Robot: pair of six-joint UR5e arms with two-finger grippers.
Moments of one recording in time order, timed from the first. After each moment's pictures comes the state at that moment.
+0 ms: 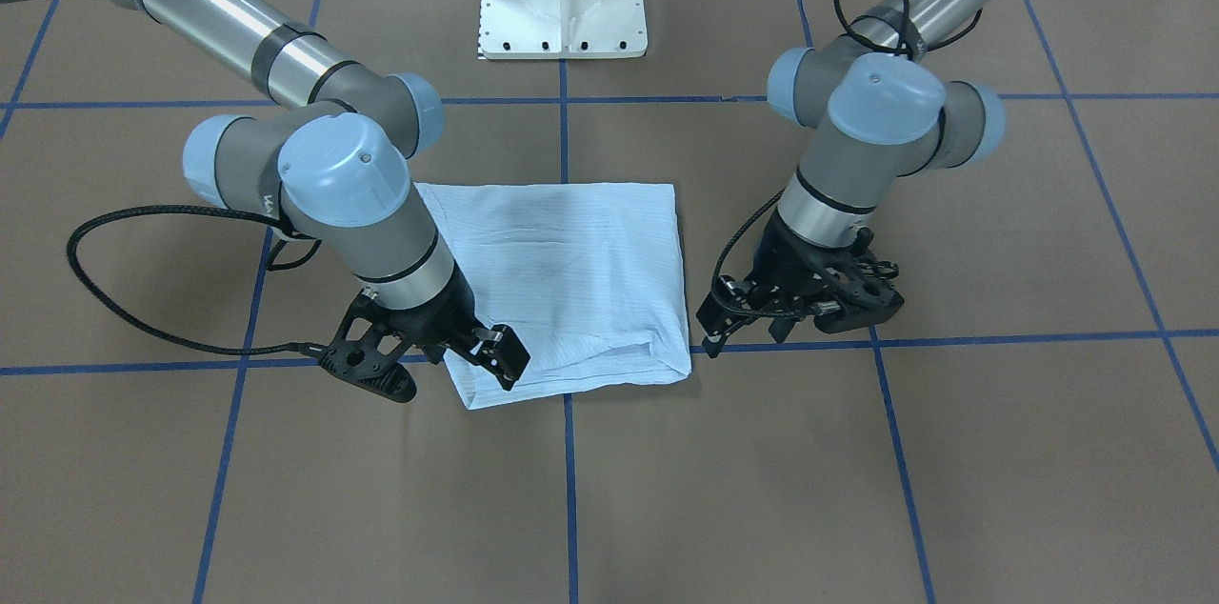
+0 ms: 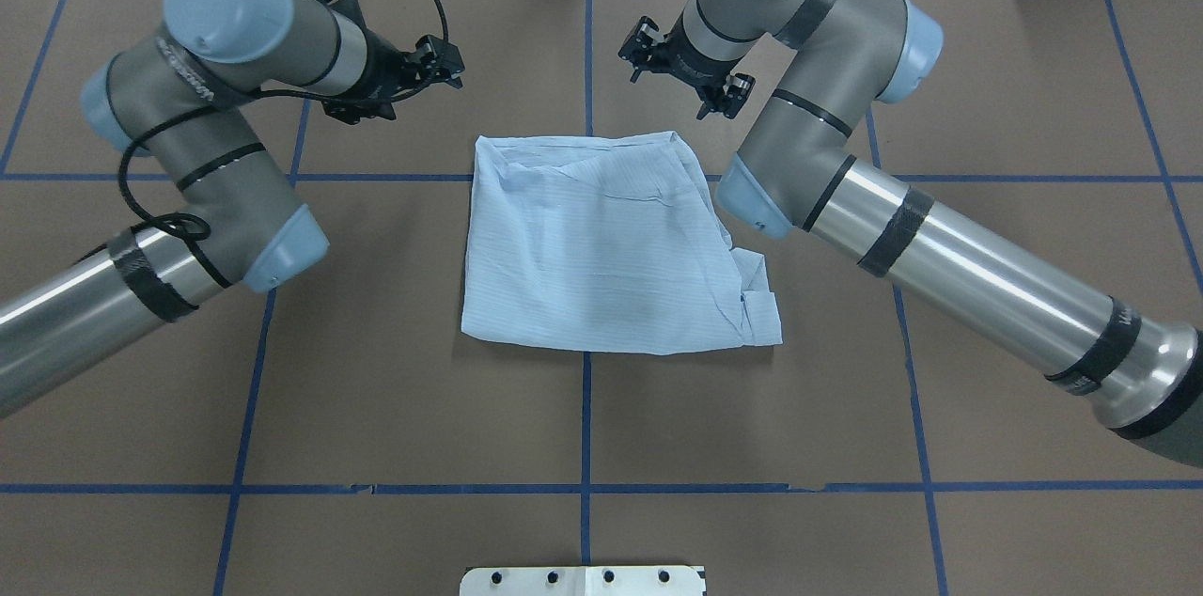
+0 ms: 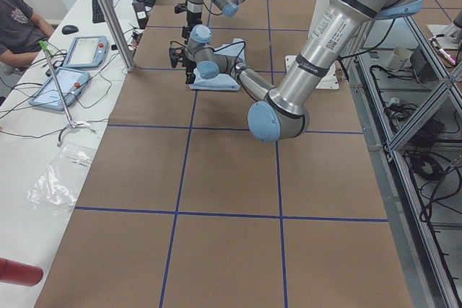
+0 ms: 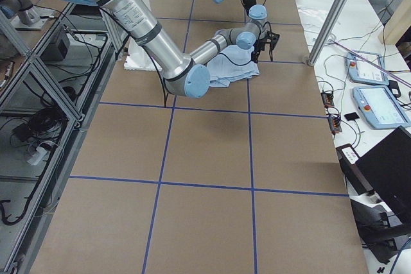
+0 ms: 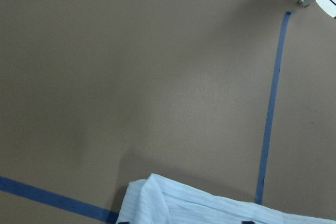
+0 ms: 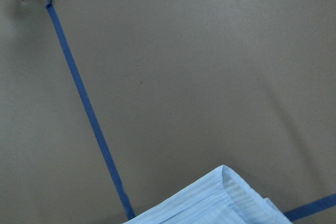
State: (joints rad) left arm -0.84 -2.15 -1.50 -2.13 -1.93 -1.40; right arm 0.81 -0.77 1.29 -1.20 2.00 1.47
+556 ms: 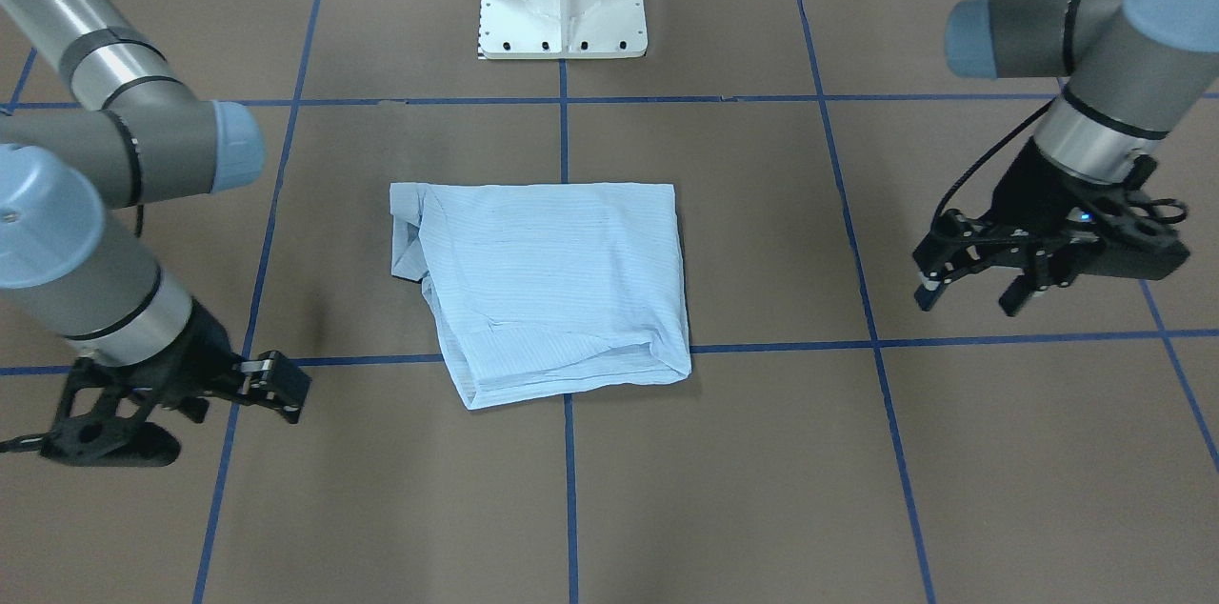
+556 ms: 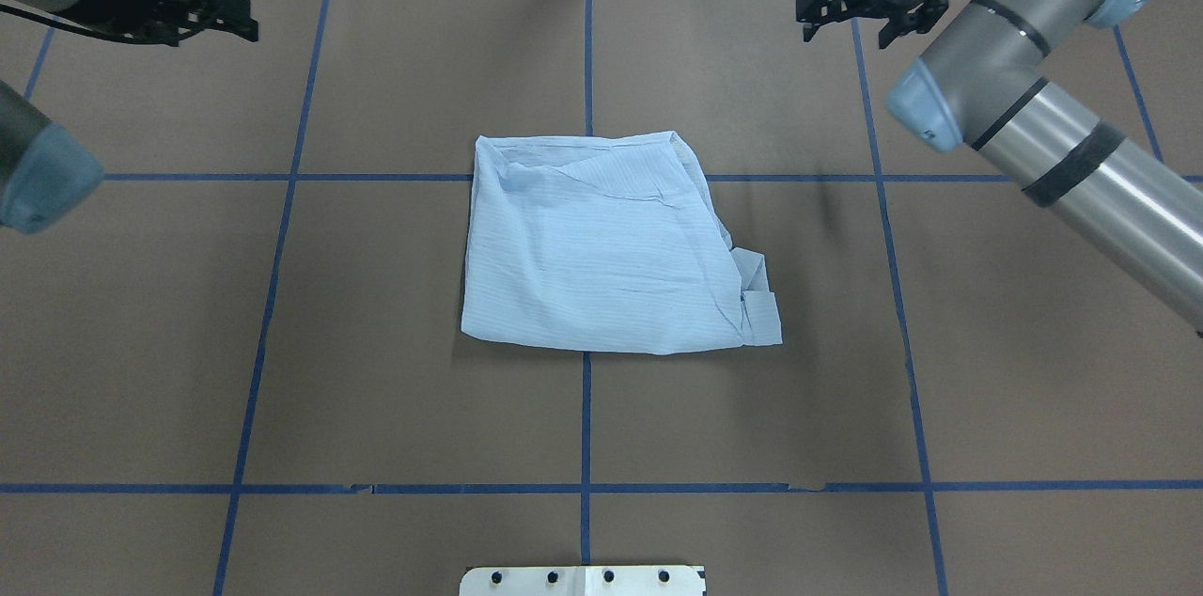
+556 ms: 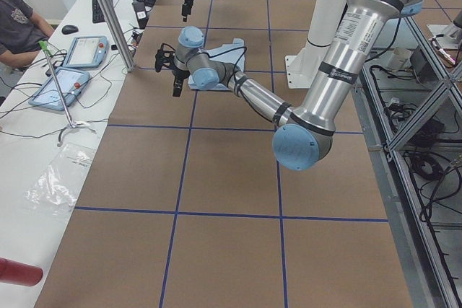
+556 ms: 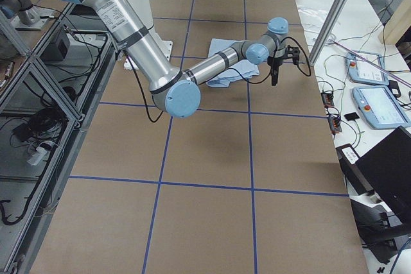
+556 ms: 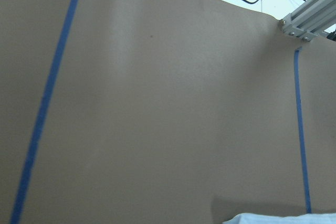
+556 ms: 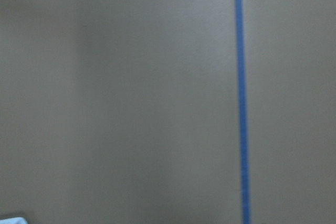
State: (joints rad) left arm -1.12 -1.93 -1.75 -1.89 -2.08 -0.76; right arm 1.06 -0.93 1.39 -1.40 2.14 0.78
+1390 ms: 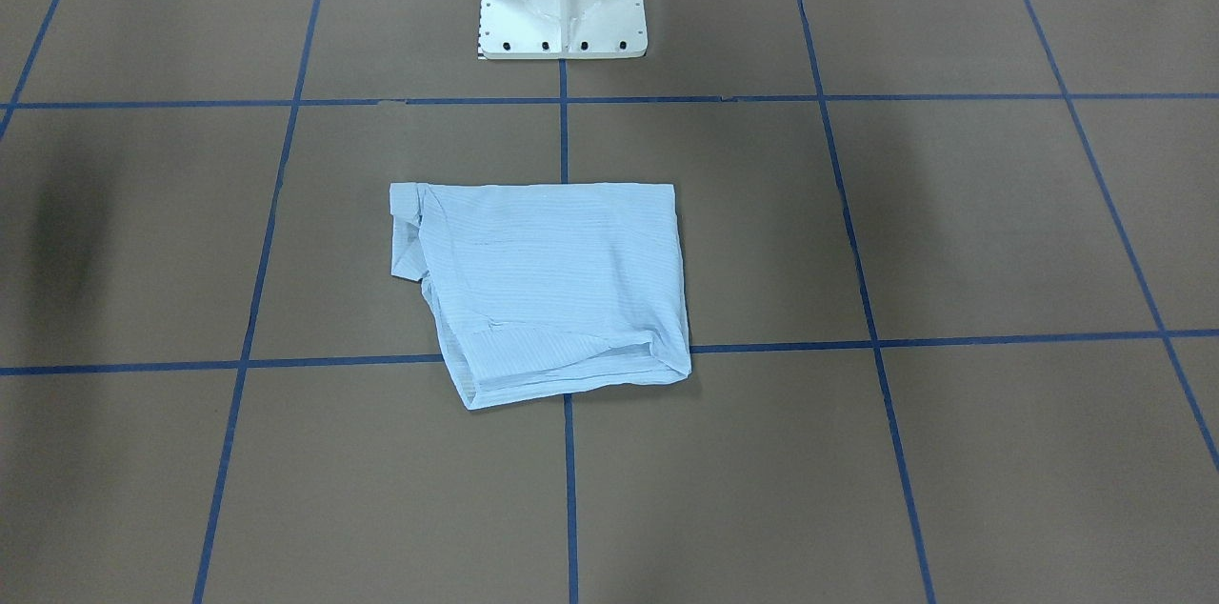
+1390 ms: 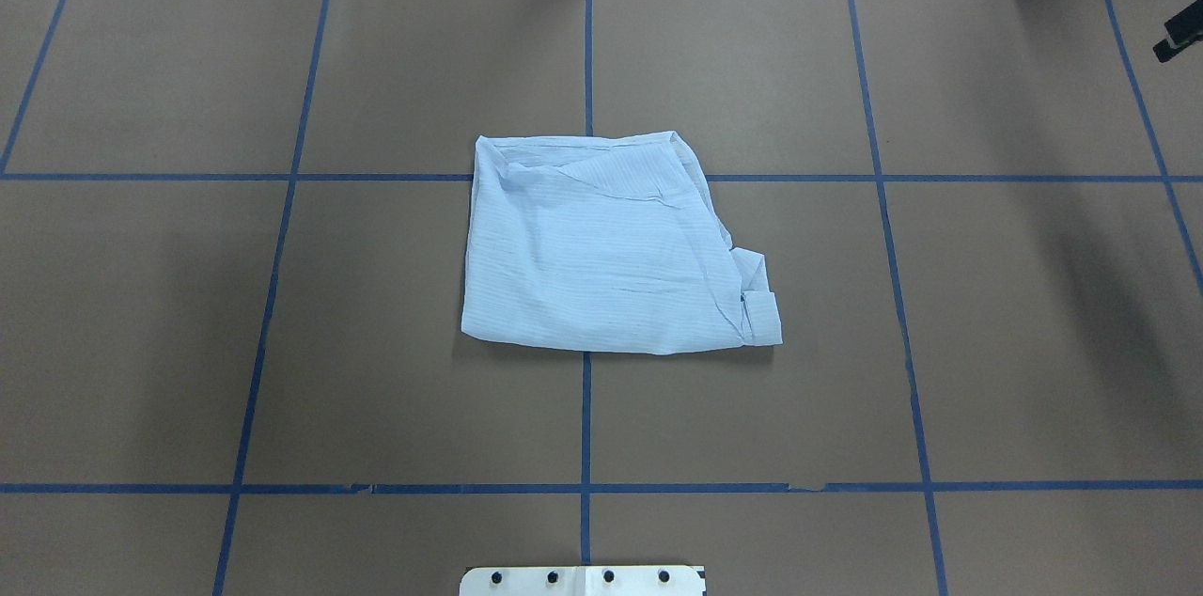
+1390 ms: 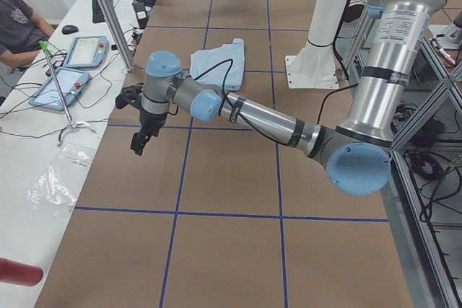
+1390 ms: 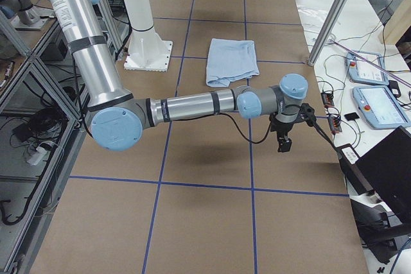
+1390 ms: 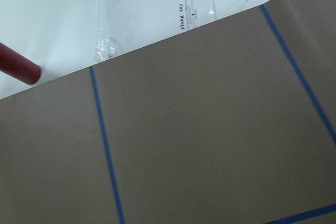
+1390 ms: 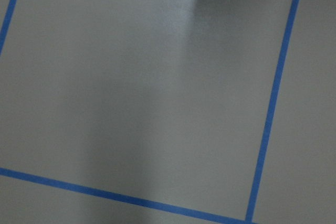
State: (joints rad) left arm -1.52 -1.73 -1.61 -1.80 -2.17 0.02; right arm 1.44 -1.27 1.41 -1.48 2.31 0.05
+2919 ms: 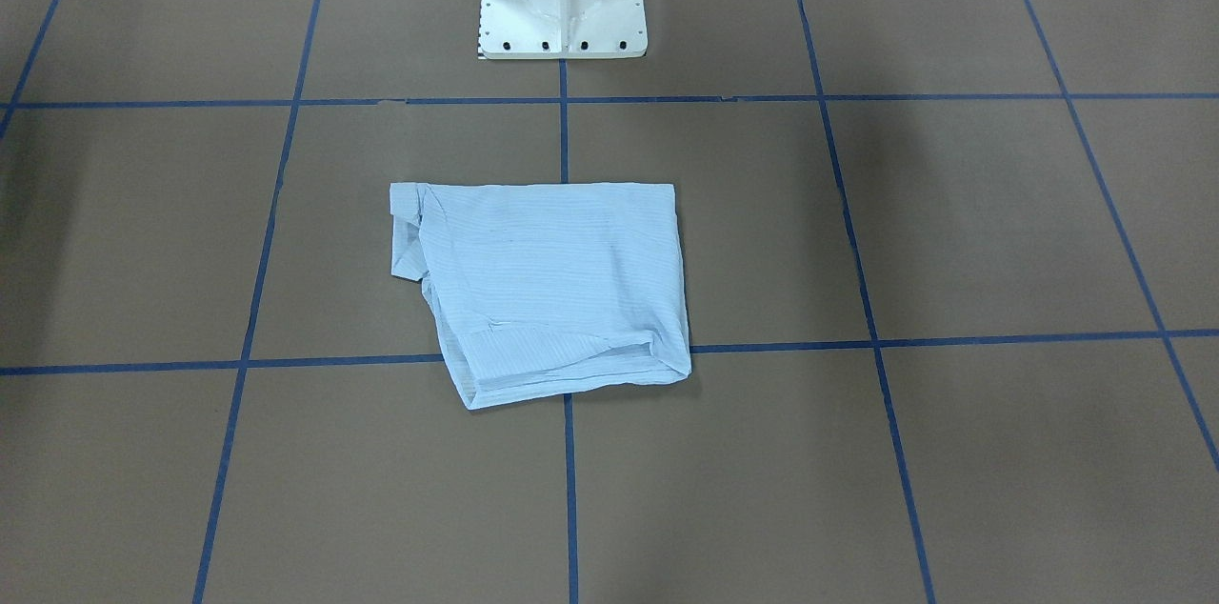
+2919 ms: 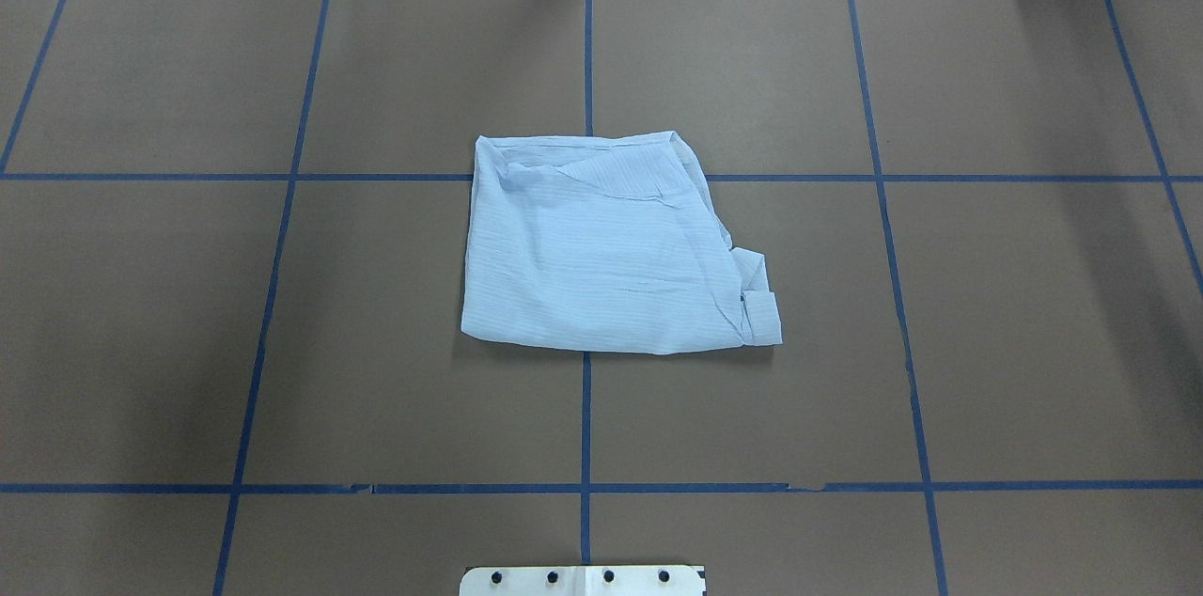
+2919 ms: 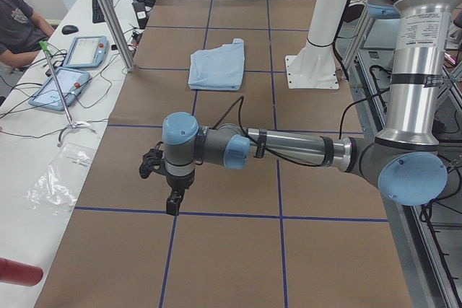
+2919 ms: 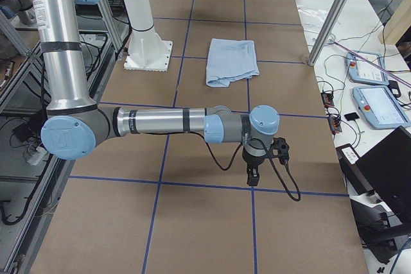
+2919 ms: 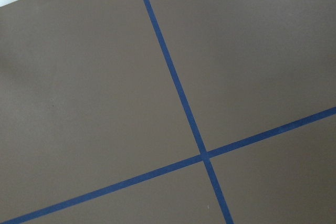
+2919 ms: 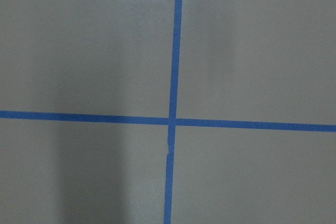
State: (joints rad) left arm -1.55 -1.59 -1.69 -1.57 -2.25 0.04; right arm 1.52 -1.47 1.56 -1.61 2.30 0.04
